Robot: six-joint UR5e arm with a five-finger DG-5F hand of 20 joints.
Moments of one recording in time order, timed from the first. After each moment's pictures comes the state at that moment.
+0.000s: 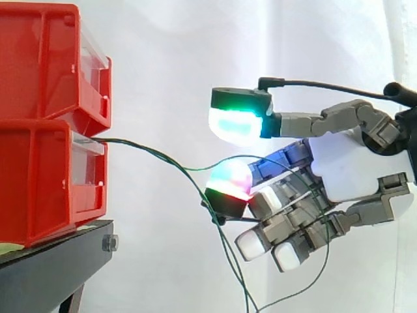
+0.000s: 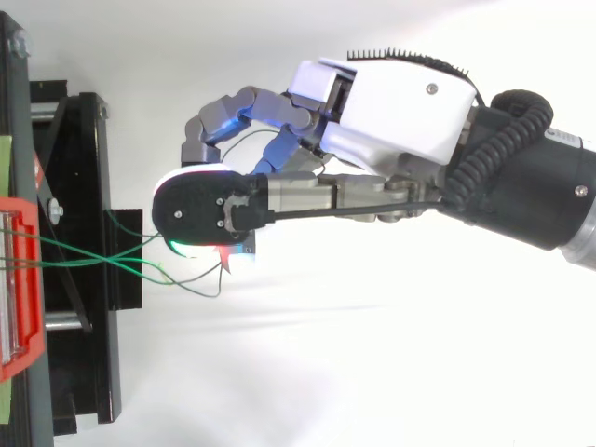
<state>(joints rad) 0.20 -2.30 -1.03 -3.19 -1.05 0.02</state>
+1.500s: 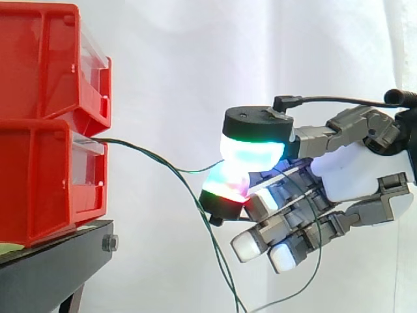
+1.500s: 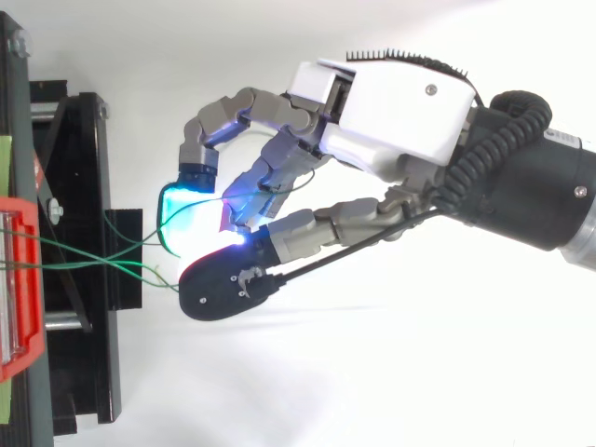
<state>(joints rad) 0.20 -2.30 -1.03 -3.19 -1.05 0.03</state>
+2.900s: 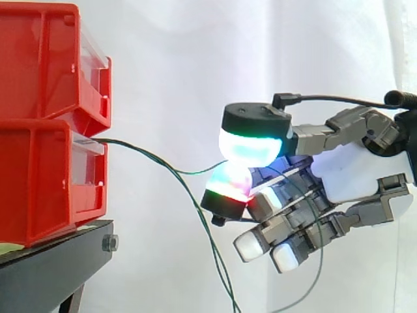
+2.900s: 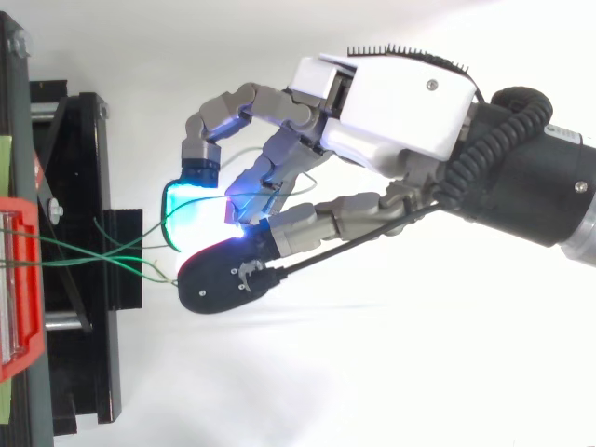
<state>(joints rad) 0.19 -2.30 -1.03 -3.19 -1.05 0.03</state>
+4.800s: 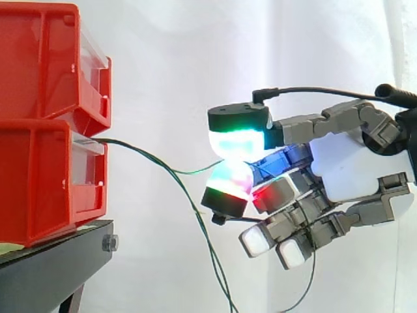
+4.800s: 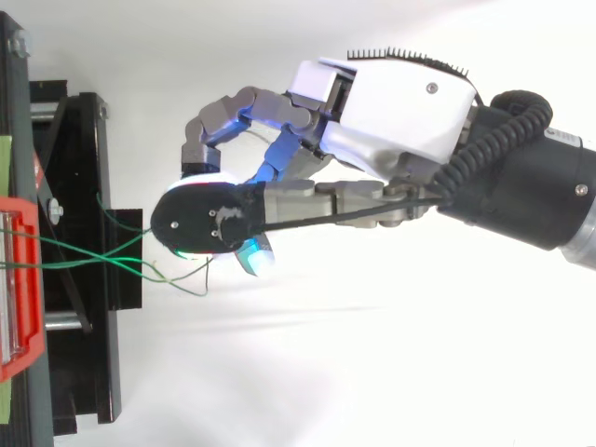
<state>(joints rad) 0.20 -2.30 -1.03 -3.19 -1.05 0.04</state>
